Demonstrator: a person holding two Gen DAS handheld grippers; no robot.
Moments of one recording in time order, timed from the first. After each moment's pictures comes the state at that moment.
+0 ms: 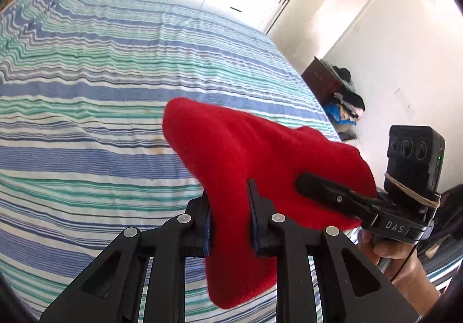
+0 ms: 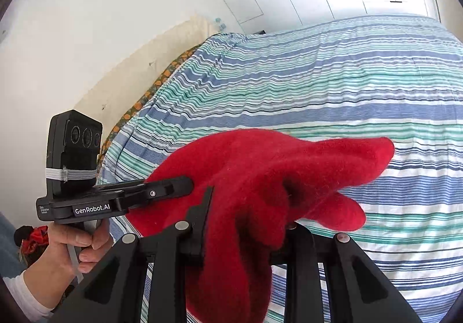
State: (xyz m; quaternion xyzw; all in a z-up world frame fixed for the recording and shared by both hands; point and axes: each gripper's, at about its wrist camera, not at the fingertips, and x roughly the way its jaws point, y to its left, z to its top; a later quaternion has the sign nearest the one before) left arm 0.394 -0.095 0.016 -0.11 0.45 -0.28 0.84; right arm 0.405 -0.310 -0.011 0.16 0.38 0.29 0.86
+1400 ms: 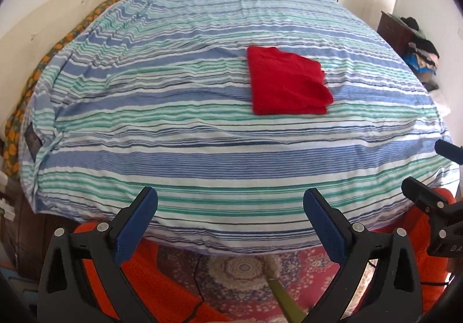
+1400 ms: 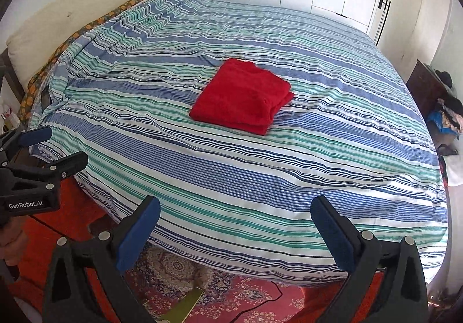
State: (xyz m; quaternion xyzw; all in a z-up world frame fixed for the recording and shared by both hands) left arm 0.051 -0.053 -0.006 0.06 0.48 -0.04 0.88; right arm 0.045 -0.257 -0.011 -0.04 0.46 0.08 0.88
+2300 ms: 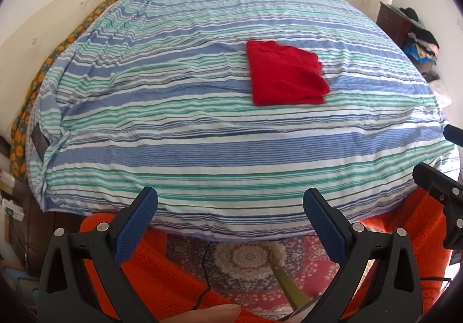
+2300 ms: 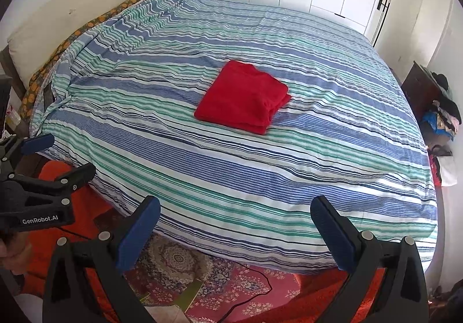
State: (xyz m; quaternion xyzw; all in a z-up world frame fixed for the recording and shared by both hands) left arm 0.034 -0.054 0.006 0.08 0.49 -0.04 0.87; right arm 0.029 -0.252 0.019 -0.04 0.47 0.08 0.88
